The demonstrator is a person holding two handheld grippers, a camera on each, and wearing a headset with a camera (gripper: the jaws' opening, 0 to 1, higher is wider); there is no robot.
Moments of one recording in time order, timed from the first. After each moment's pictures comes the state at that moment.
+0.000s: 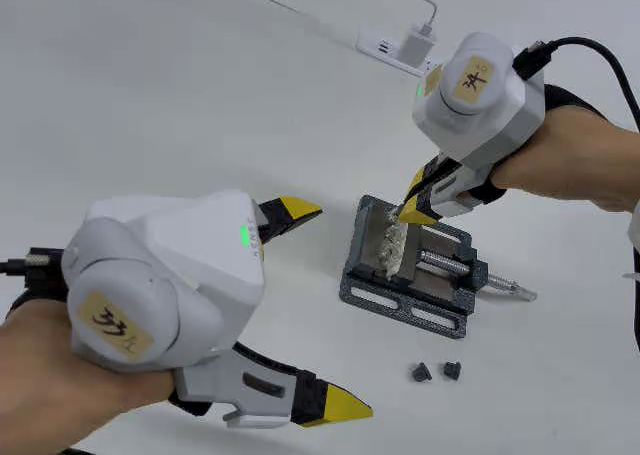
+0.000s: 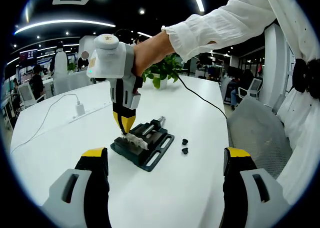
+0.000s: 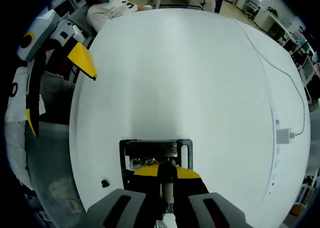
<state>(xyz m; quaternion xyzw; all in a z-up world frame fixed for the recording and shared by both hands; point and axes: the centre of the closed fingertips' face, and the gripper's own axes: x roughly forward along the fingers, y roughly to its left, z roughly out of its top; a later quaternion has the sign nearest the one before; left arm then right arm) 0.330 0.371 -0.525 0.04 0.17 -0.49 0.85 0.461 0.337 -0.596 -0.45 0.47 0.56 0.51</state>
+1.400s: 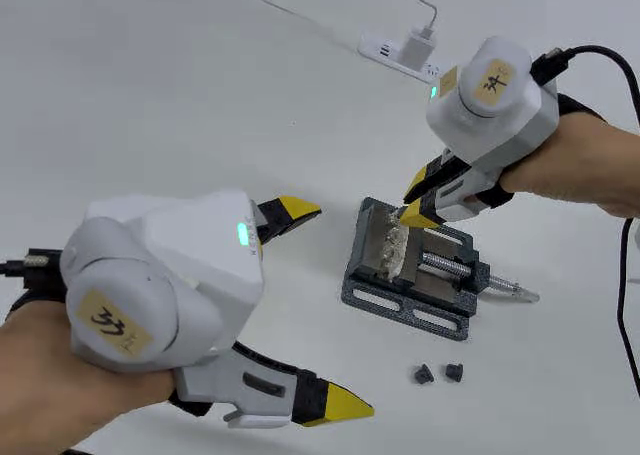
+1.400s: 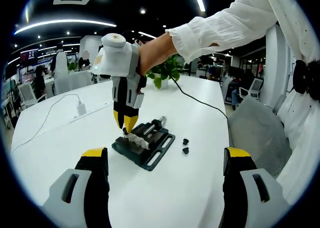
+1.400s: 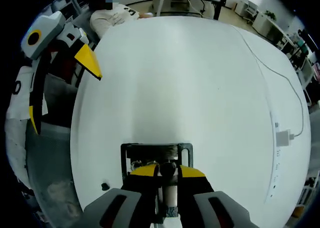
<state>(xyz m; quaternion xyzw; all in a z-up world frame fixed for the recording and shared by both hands) 0.330 0.373 -0.523 0.04 0.17 -0.48 0.86 0.456 0.339 -0.593 -0.44 0.45 0.58 0.53</state>
